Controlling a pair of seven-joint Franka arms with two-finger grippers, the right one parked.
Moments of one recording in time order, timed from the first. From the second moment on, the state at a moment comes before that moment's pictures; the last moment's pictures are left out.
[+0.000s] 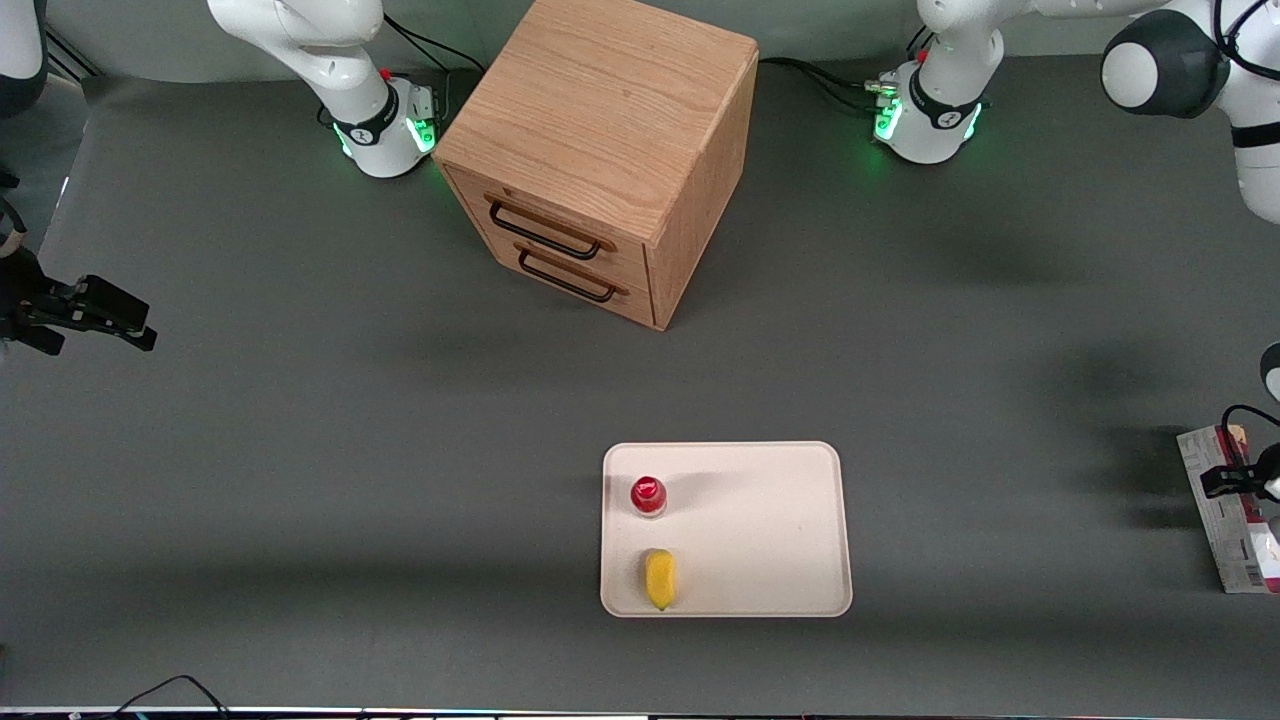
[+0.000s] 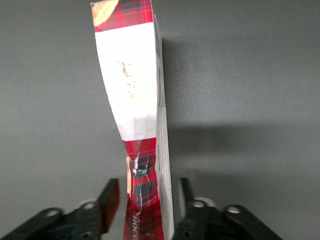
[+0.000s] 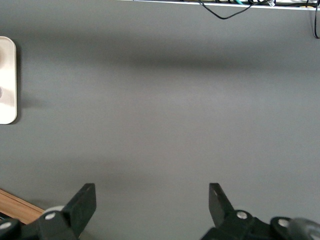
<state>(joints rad) 0.30 0.83 0.15 -1.37 -0.02 2.35 0.45</state>
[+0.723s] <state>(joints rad) 0.25 0.81 0.13 -1.23 -0.02 2.15 0.37</state>
